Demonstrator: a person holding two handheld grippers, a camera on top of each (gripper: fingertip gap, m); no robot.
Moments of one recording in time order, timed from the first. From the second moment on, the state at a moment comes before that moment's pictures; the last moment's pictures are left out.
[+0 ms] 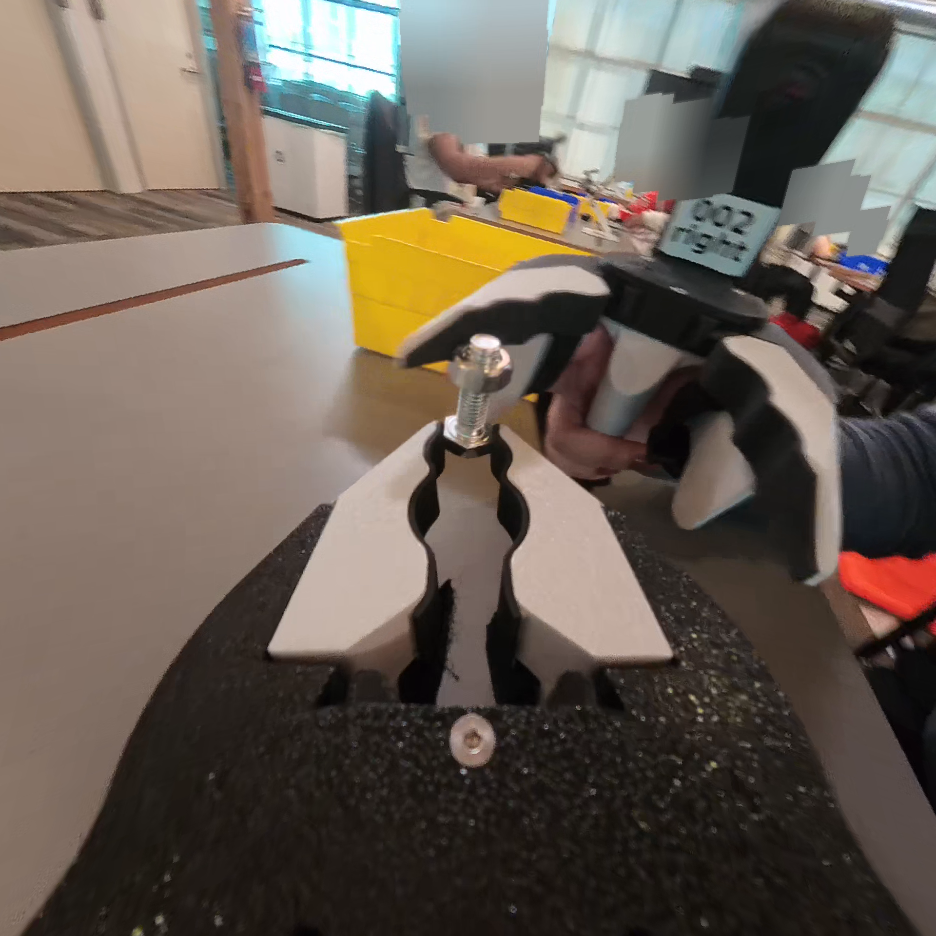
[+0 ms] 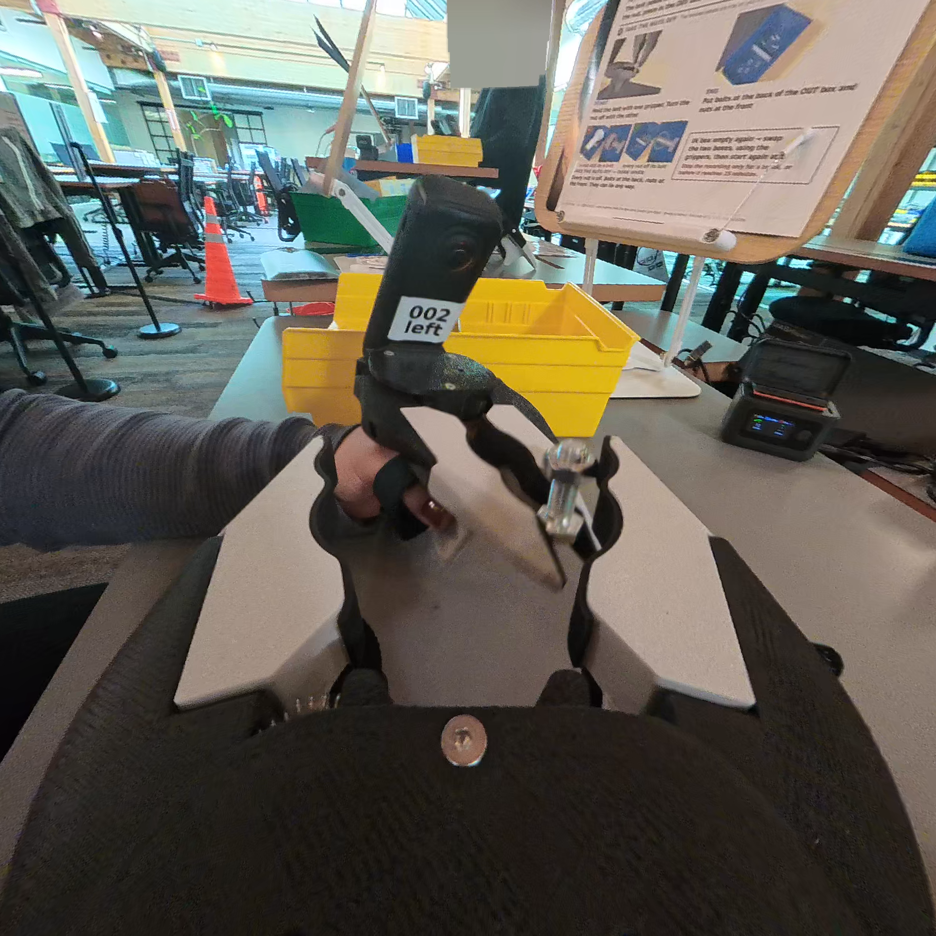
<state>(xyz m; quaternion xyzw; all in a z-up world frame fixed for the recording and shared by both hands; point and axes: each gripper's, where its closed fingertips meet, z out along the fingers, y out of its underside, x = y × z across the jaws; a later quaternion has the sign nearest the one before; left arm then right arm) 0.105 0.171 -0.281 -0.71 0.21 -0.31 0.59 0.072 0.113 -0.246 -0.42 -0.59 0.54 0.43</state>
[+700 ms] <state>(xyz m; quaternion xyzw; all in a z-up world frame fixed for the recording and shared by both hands) 0.085 0.175 -0.281 -0.72 0.16 -0.33 0.59 0.075 0.114 -0.247 -0.42 -0.60 0.54 0.42</state>
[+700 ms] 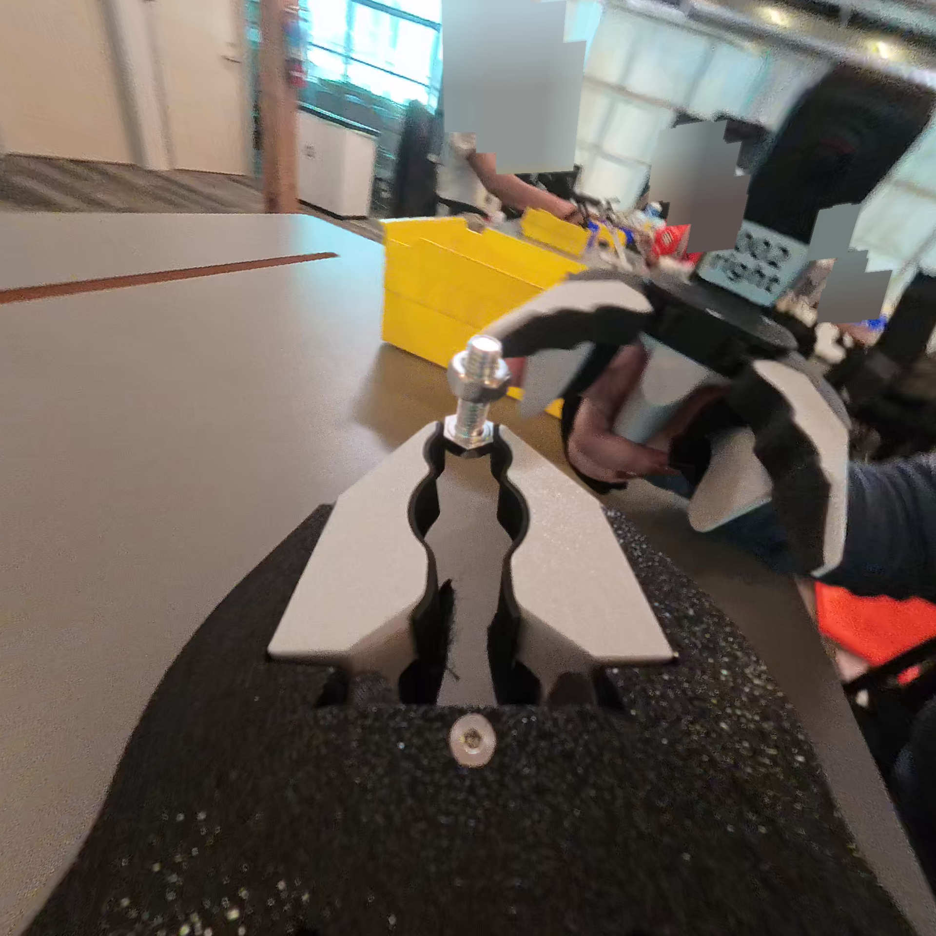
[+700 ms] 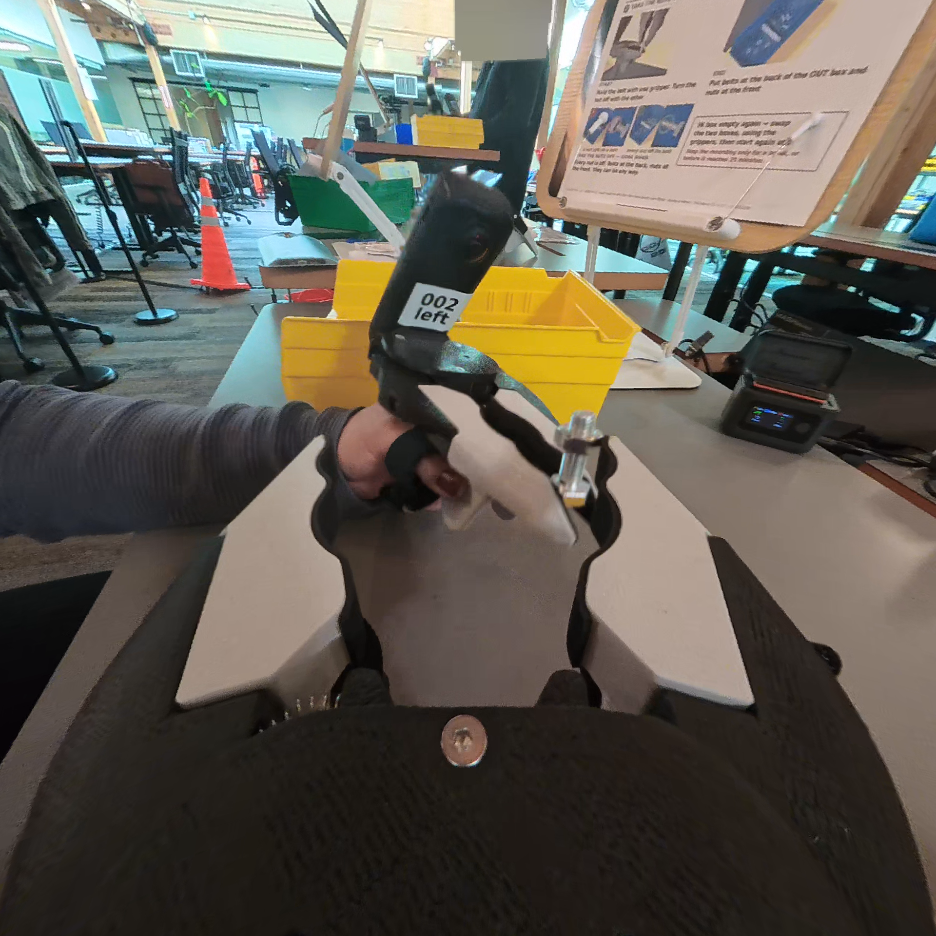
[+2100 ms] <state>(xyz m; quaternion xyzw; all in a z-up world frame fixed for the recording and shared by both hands) 0.118 0.155 -0.273 -0.69 0.25 -0.36 0.58 0.083 0.108 -0.247 -0.42 -0.61 0.55 0.38</state>
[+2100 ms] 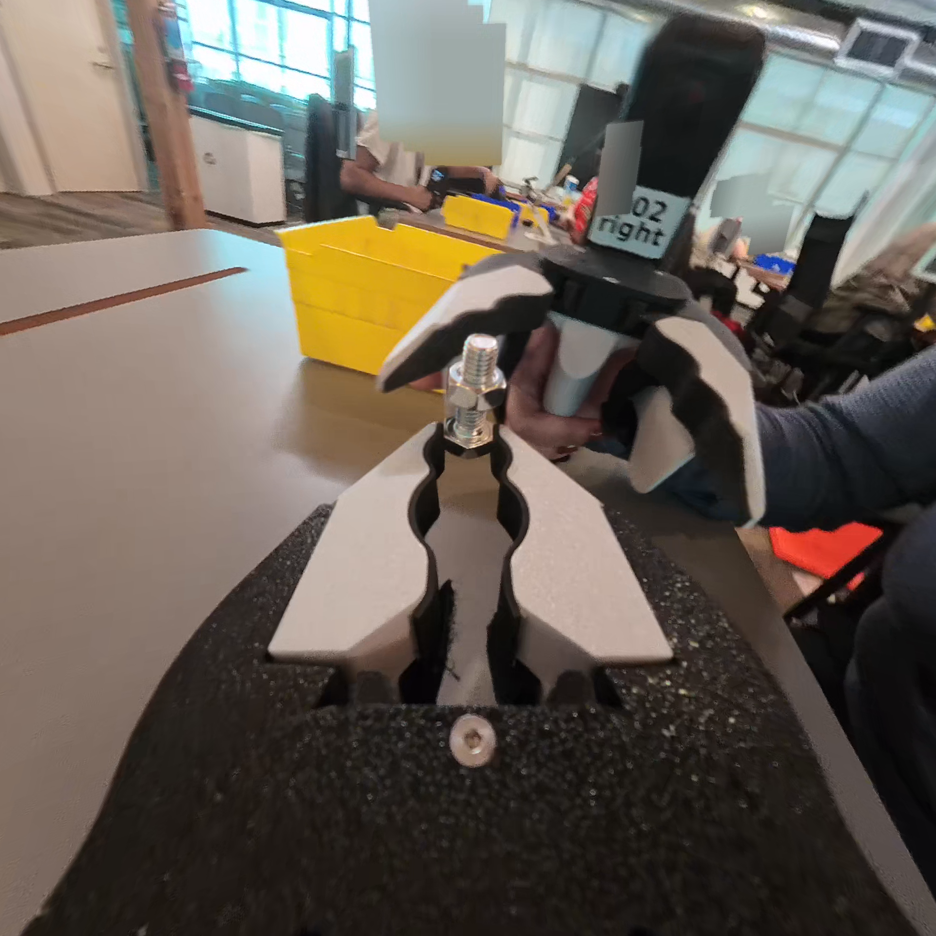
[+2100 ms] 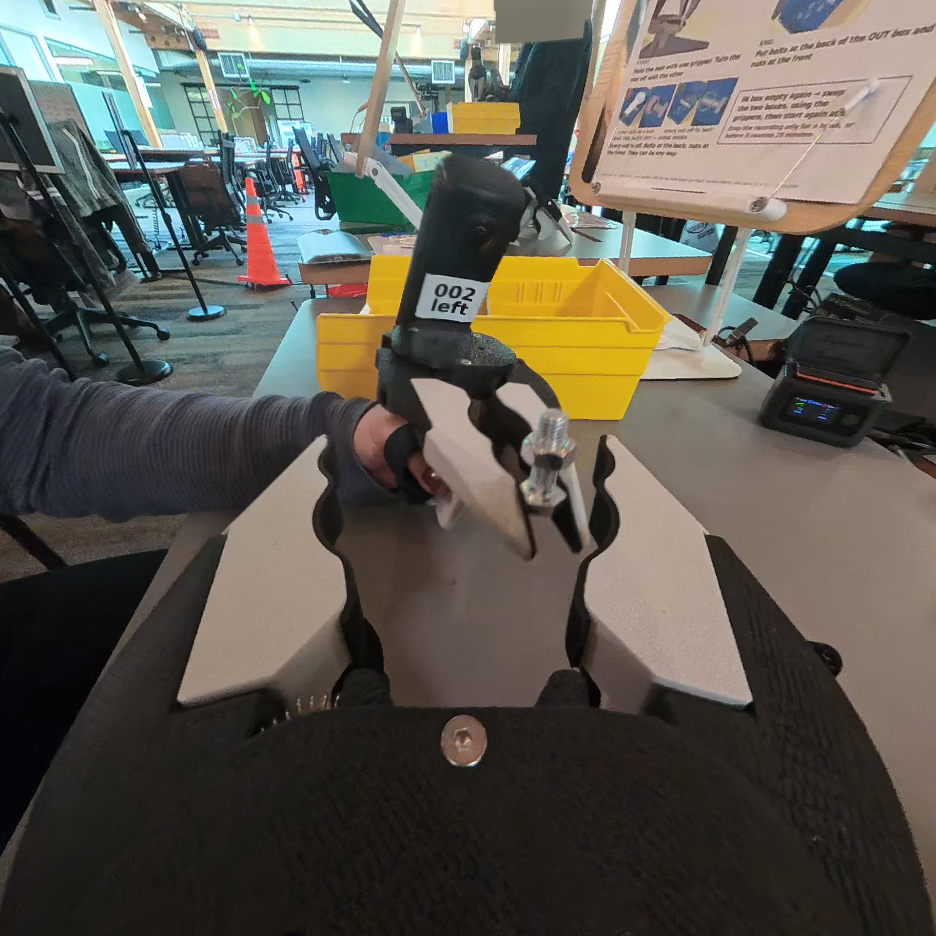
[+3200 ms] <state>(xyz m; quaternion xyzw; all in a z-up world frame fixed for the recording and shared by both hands) 0.124 0.162 -0.288 -0.70 0.30 -0.26 0.60 0.093 0.141 -0.239 -0.46 -0.57 0.52 0.44</state>
